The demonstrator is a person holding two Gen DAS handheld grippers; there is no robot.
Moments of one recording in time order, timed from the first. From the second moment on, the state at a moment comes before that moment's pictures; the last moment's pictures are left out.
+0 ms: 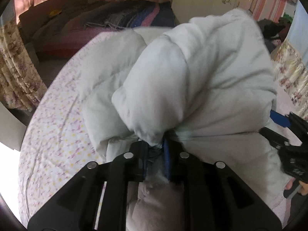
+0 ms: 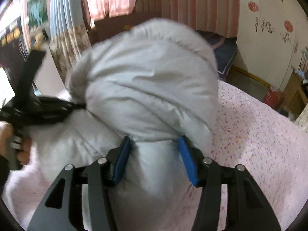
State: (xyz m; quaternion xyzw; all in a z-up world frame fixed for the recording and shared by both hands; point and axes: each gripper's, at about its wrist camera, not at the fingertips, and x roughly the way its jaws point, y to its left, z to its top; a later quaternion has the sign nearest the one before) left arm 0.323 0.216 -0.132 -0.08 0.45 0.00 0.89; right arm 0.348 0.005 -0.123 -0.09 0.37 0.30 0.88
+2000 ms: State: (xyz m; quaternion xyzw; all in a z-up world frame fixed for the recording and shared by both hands) left arm 0.246 -0.016 -0.028 -0.01 0.33 -0.14 0.93; right arm 0.249 -0.240 -0.077 -0.01 0.30 0.12 0.94
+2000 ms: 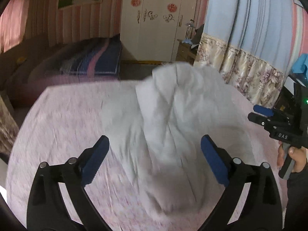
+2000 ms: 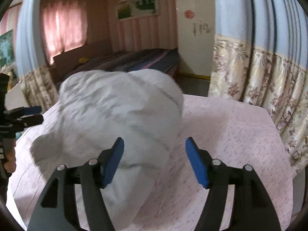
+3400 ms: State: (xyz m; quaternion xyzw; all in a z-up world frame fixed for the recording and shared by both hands) left arm 0.205 0.000 -0.025 0.03 0.29 -0.11 0.95; right arm 0.188 -0.206 -0.053 -0.02 0.26 0.10 0.96
